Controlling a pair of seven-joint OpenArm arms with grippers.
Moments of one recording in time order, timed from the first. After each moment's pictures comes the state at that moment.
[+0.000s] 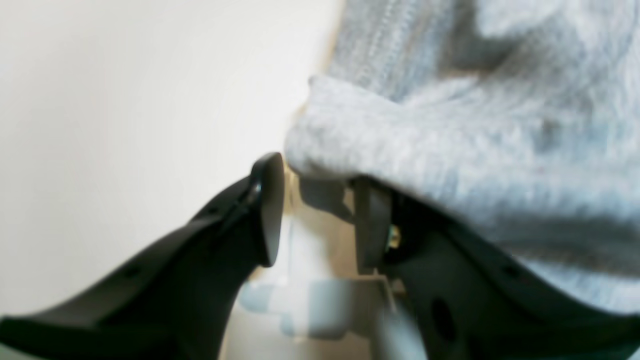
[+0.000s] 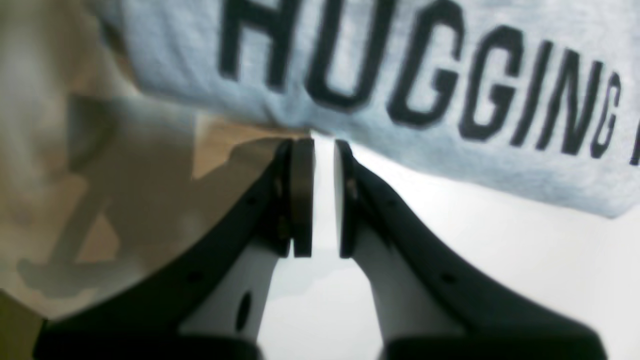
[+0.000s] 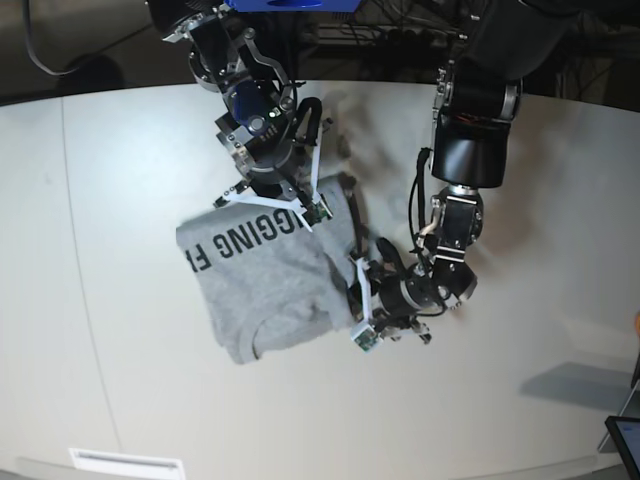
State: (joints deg) left arm -25.2 -7.5 7.9 56.7 10.7 -40.6 22.8; right arm -7.3 -5.3 -28.4 101.4 -17.5 10.1 -68.2
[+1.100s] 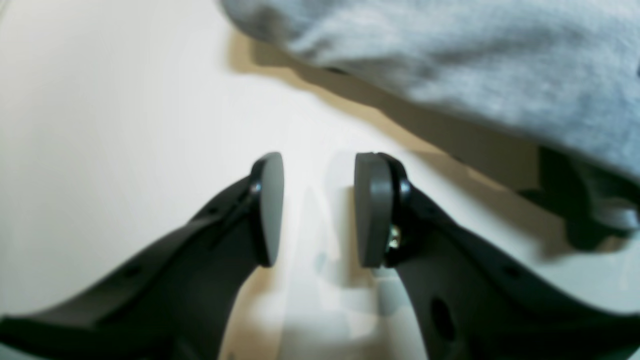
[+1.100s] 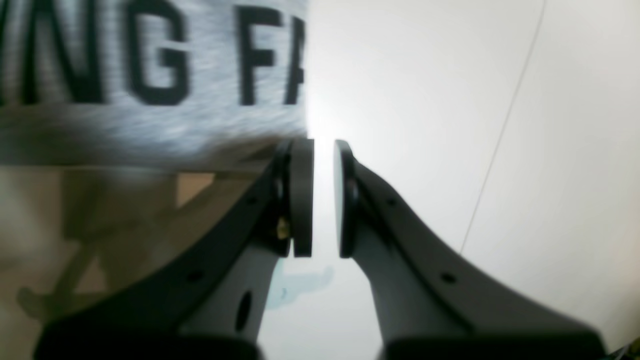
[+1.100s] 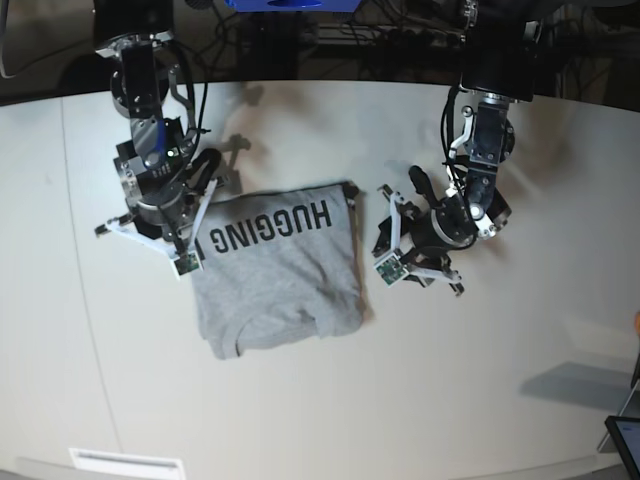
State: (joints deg) left arm -4.5 -15.6 7.2 88.2 10.2 -40.8 31.6; right arm -4.0 3.6 -9.7 105.5 -17.3 10.1 -66.6
